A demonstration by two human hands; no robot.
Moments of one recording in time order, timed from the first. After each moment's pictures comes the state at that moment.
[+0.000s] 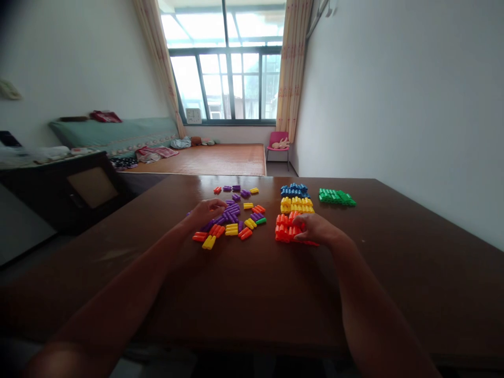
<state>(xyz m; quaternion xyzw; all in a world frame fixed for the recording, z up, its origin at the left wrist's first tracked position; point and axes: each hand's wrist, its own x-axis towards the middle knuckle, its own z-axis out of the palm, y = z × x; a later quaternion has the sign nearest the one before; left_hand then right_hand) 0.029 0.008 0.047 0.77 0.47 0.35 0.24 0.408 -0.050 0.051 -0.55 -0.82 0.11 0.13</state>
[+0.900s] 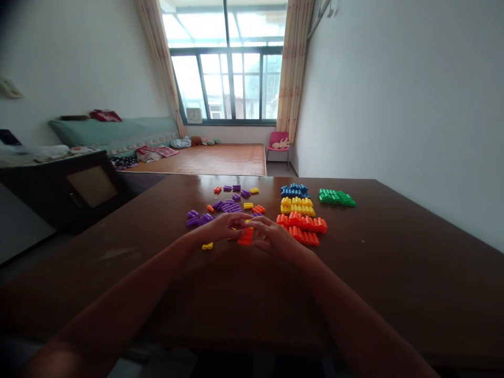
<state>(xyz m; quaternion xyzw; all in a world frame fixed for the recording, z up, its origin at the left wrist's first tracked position) 0.077 -0.026 0.042 0.80 0.29 0.24 0.48 0.307 -0.077 0.037 -0.32 -0.87 0.19 0.31</state>
